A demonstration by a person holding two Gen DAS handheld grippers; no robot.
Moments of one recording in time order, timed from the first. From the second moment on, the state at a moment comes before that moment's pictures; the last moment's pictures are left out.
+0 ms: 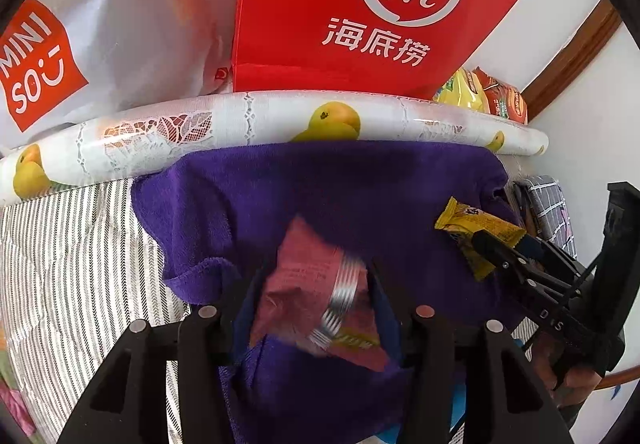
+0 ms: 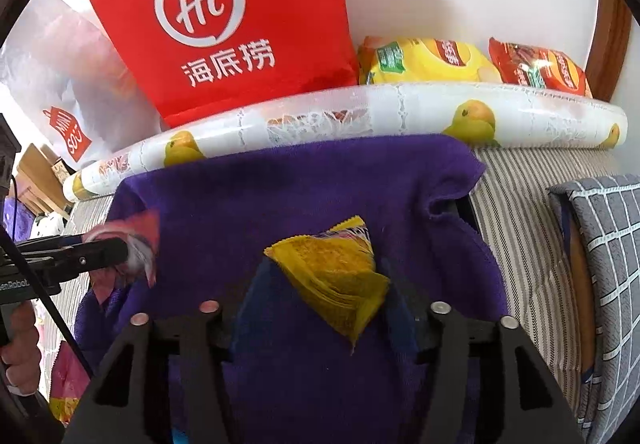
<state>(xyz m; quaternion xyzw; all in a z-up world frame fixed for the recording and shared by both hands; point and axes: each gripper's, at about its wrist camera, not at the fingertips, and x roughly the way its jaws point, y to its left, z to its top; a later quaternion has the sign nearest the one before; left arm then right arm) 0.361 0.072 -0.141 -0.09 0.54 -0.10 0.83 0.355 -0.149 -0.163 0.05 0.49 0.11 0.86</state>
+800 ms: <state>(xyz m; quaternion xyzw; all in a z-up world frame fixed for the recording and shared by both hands) 0.338 0.053 -0.099 -0.07 0.50 -0.13 0.85 0.330 -0.159 -0.118 0.07 0.46 0.10 0.88</state>
